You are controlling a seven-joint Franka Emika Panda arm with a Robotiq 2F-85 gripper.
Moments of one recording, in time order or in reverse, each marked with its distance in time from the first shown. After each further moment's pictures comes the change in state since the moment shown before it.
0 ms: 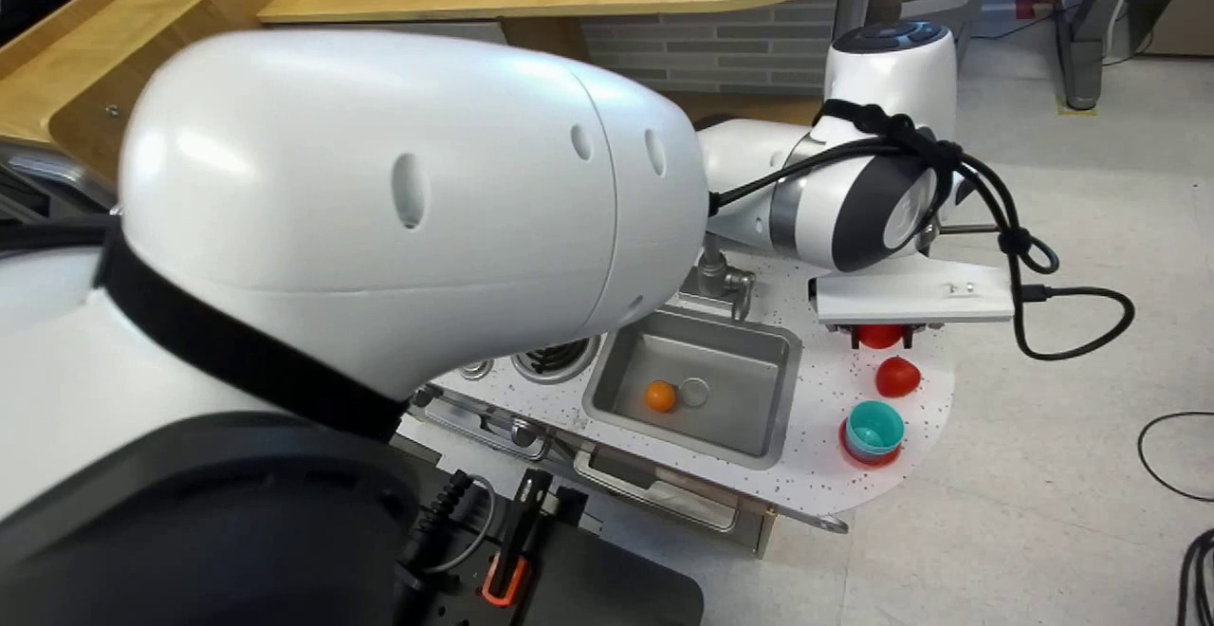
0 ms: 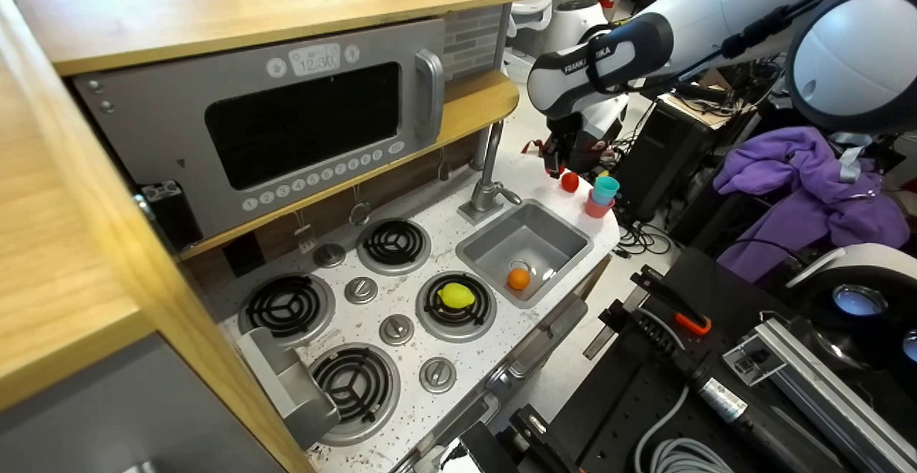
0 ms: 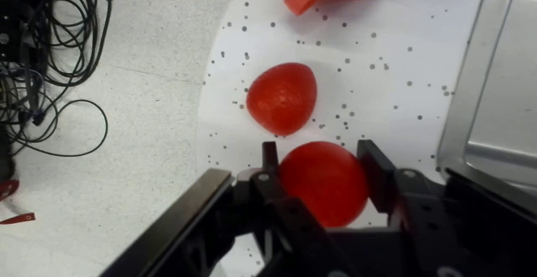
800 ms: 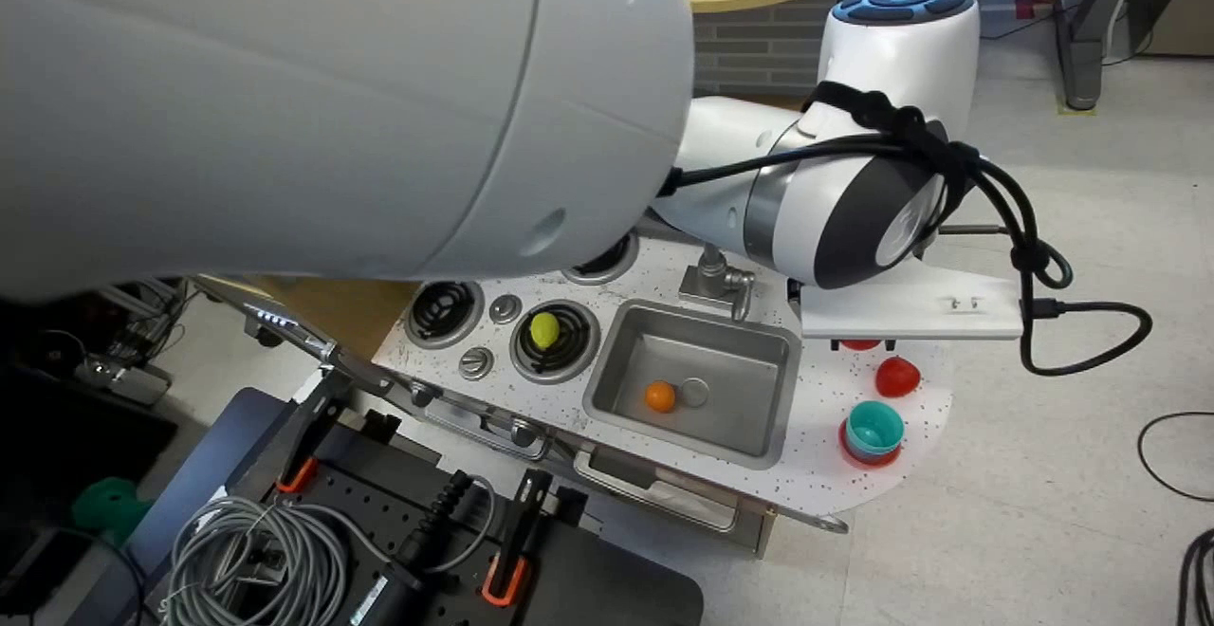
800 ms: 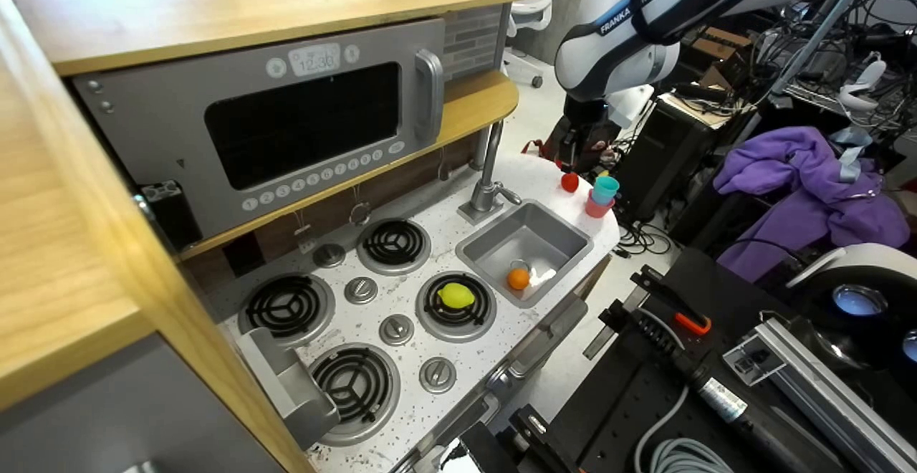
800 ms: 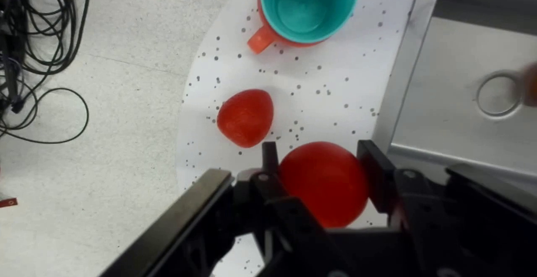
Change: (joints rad) arm -0.036 -0.319 0.058 -0.487 0.001 0.192 -0.049
